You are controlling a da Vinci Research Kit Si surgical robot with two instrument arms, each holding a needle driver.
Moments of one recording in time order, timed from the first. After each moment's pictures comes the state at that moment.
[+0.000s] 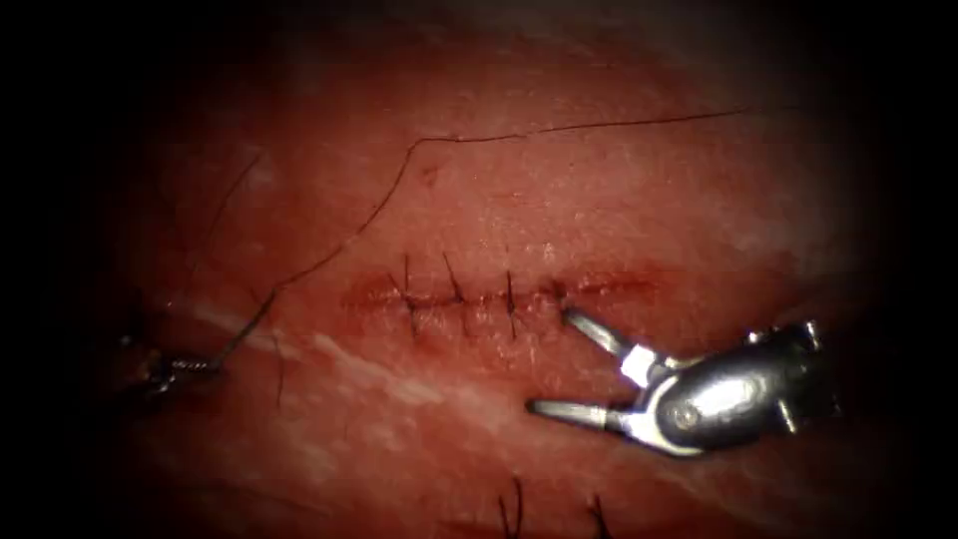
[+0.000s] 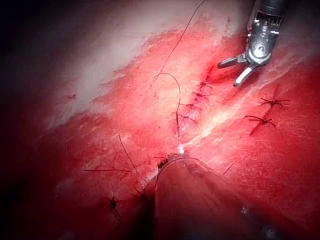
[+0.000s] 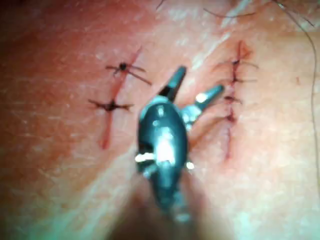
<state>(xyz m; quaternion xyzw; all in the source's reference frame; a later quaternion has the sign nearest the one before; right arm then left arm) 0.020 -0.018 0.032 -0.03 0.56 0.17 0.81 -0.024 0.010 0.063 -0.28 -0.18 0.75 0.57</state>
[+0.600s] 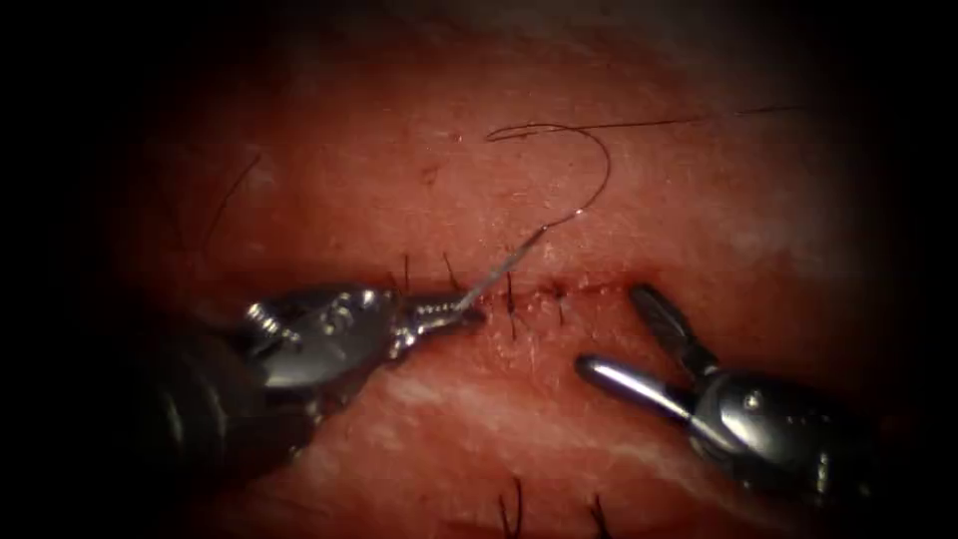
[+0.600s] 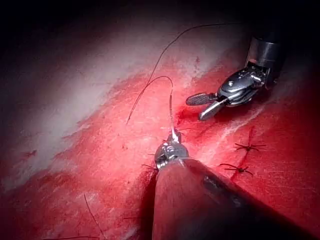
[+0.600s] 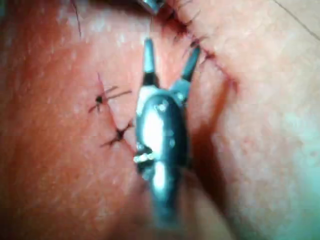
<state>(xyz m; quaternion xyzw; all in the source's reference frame) 0.019 -0.017 0.031 0.03 0.56 0.42 0.71 -0.038 0.015 0.062 -0.41 -0.10 0.74 0.52</state>
